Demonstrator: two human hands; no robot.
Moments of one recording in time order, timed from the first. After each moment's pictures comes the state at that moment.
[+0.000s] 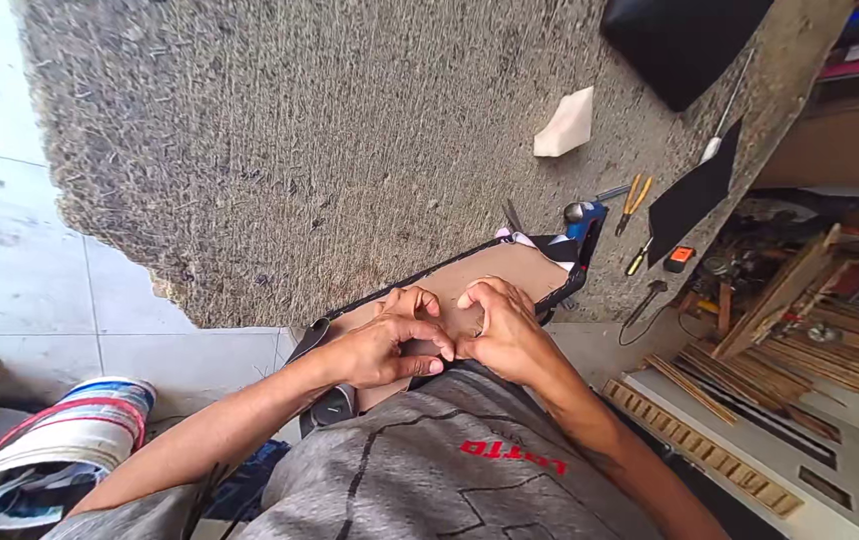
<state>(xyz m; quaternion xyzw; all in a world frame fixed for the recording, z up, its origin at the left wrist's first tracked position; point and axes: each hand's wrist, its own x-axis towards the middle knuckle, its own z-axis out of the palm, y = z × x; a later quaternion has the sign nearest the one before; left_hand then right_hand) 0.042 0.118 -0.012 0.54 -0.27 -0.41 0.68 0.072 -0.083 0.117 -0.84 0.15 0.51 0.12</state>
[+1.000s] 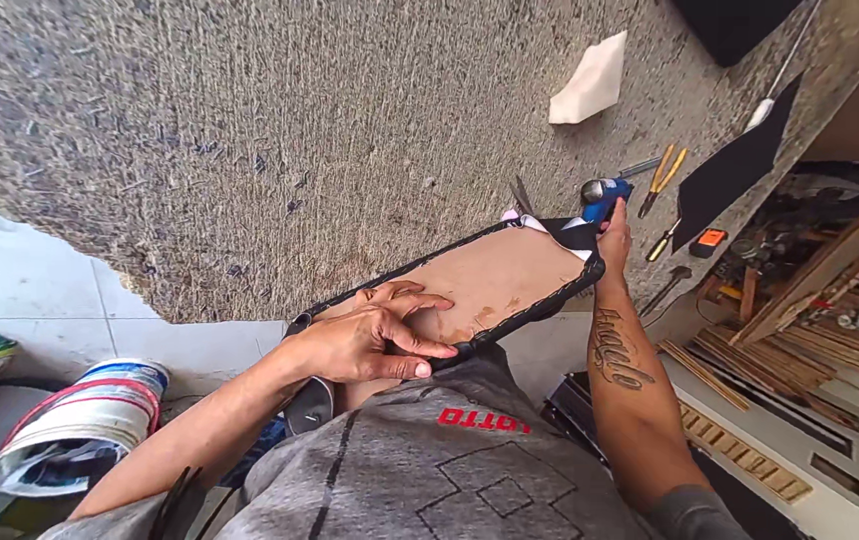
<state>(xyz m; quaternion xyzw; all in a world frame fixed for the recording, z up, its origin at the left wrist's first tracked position) 0.045 0.119 -0.031 0.54 -0.33 -0.44 0.64 0.049 -0.371 -0.016 -0.92 0.34 0.19 0.01</state>
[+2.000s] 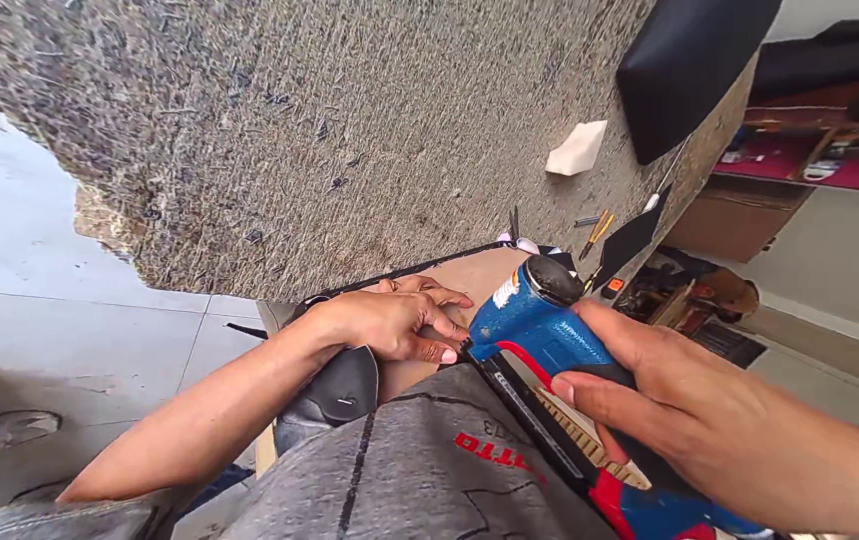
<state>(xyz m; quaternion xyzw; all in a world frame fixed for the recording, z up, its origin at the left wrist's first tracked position) 0.062 0.123 -0.033 0.48 -0.36 -0.49 0.63 0.143 -0.028 0.231 -0.74 0.14 0.65 0.08</state>
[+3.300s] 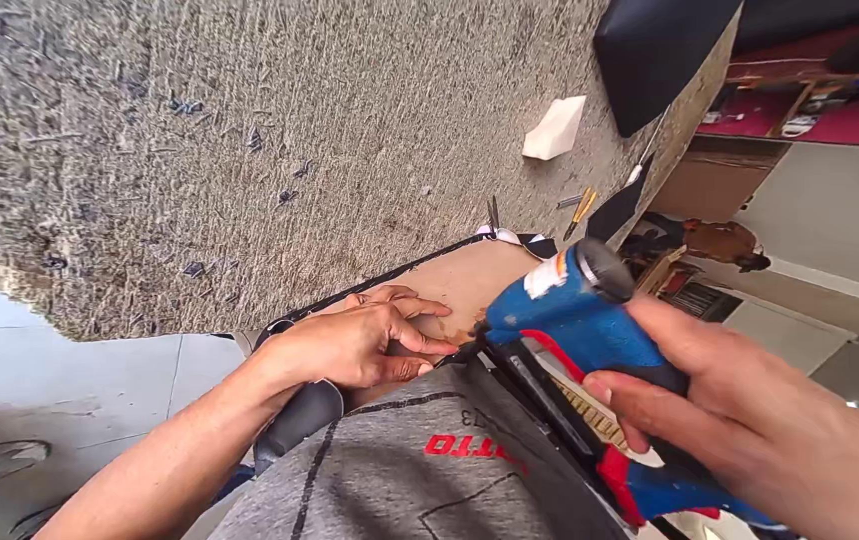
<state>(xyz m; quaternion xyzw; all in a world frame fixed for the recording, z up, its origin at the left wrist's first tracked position) 0.056 0.123 -0.045 0.48 -0.33 -0.43 0.69 0.149 -0.066 0.247 -0.82 0.10 0.56 0.09</state>
